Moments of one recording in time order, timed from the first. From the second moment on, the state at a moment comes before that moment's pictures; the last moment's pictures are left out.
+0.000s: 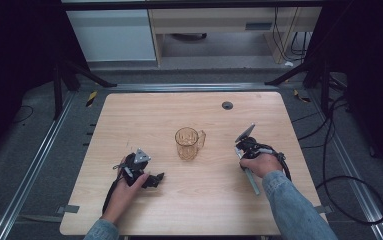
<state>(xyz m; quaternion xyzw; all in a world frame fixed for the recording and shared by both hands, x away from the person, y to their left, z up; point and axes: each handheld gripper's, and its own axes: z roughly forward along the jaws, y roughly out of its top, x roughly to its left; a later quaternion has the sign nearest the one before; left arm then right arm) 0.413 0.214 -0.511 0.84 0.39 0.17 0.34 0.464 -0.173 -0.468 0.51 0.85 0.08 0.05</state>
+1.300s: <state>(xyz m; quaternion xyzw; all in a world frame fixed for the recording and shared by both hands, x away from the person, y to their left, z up) 0.413 0.214 -0.510 0.84 0.39 0.17 0.34 0.466 -0.184 -0.446 0.52 0.85 0.13 0.04</state>
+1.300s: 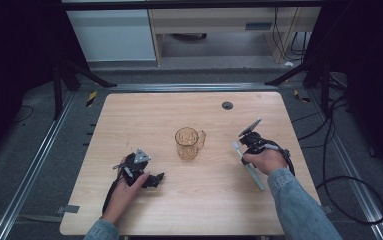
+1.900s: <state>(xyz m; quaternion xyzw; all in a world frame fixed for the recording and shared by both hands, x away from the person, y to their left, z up) 0.413 0.214 -0.510 0.84 0.39 0.17 0.34 0.461 -0.185 -0.423 0.51 0.83 0.22 0.06</state>
